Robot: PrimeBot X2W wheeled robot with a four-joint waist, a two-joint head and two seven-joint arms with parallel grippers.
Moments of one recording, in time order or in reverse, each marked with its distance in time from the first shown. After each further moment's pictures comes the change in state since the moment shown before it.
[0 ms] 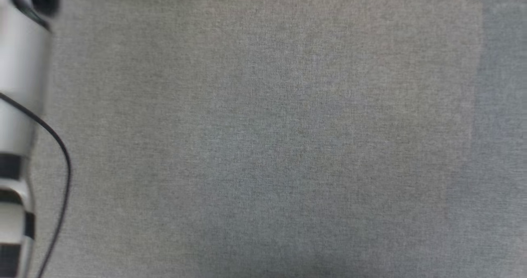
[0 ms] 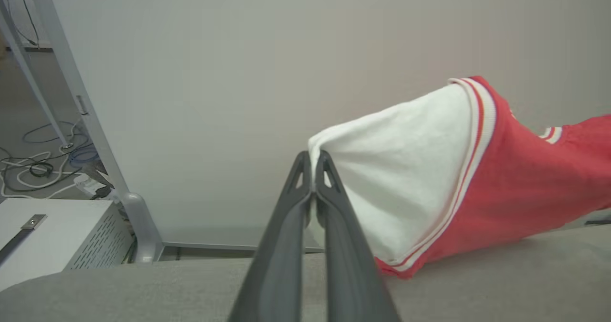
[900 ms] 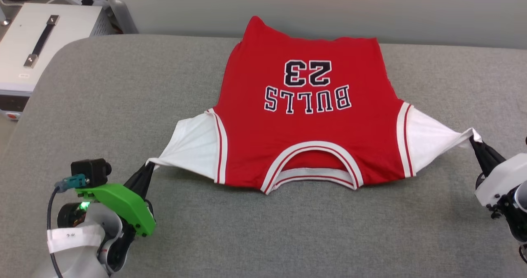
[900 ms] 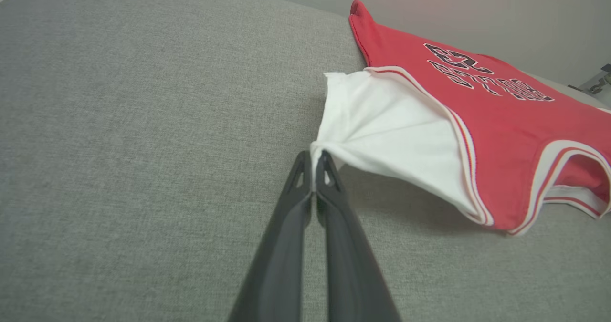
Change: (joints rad) left arm 0.884 0.055 -0.123 -0.142 -0.184 0.037 0.041; right arm 0.964 -0.178 0.270 -0.264 0.334 0.000 0.091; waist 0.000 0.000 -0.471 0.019
